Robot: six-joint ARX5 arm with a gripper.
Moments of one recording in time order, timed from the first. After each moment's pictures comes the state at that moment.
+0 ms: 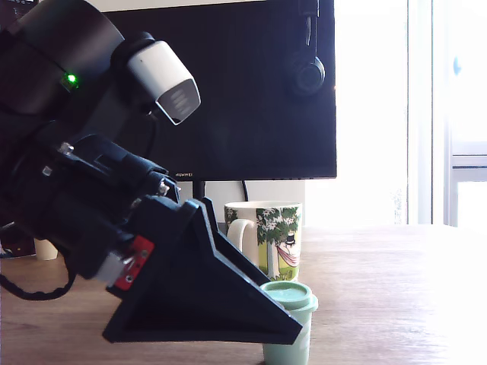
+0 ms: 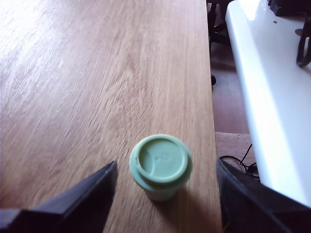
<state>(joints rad) -0.89 1.55 0.43 0.50 0.52 0.30</state>
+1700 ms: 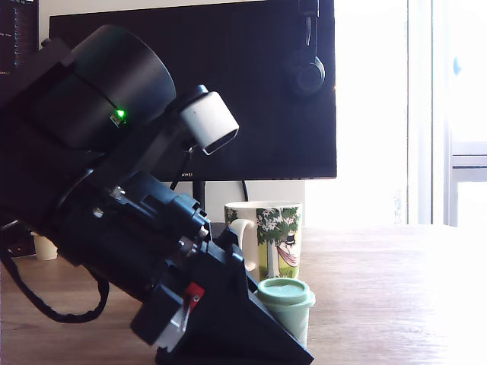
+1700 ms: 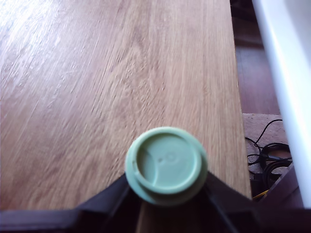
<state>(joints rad) -0.93 1.68 0.51 0.48 0.42 0.34</state>
